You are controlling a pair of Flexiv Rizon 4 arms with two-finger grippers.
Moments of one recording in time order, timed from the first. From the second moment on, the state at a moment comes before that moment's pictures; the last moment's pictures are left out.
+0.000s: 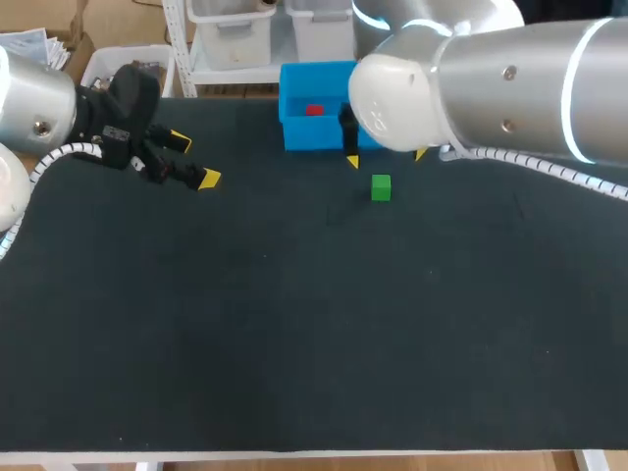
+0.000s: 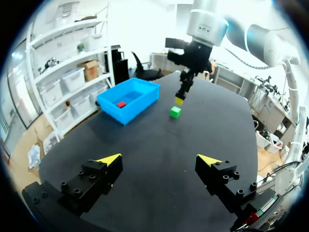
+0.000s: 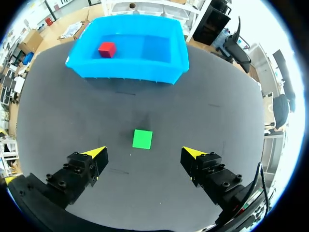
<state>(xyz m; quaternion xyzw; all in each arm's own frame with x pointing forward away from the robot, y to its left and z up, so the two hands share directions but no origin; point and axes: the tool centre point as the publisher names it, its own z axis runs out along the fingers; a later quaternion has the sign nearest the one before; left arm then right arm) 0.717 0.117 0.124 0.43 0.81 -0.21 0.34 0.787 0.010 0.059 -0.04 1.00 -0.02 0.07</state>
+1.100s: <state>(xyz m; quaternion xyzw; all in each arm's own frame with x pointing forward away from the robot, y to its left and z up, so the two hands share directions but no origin) 0.717 0.117 0.124 0.43 0.81 -0.21 0.34 0.804 0.008 0.005 0.00 1.00 -0.02 0.06</state>
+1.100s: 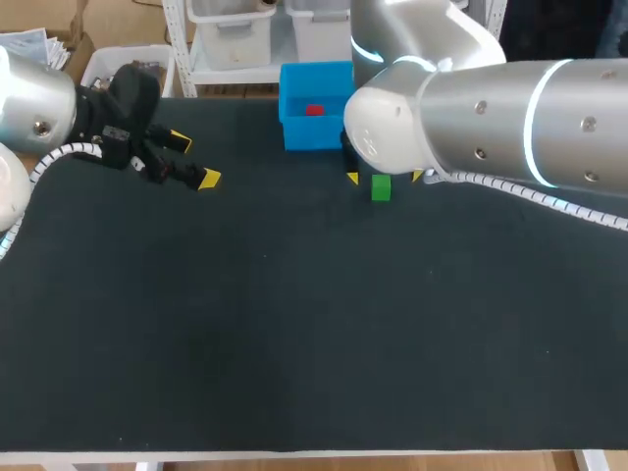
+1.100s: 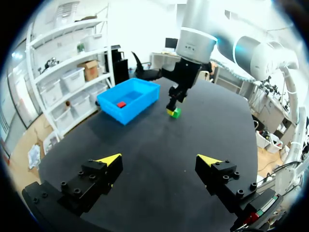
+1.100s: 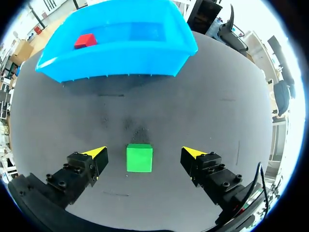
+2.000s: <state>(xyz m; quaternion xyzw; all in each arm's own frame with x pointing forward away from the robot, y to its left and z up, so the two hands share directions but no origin) 0.717 0.117 0.124 0.43 0.81 -0.21 0.34 0.799 0.007 -0.022 -0.01 1.00 -0.02 0.04</state>
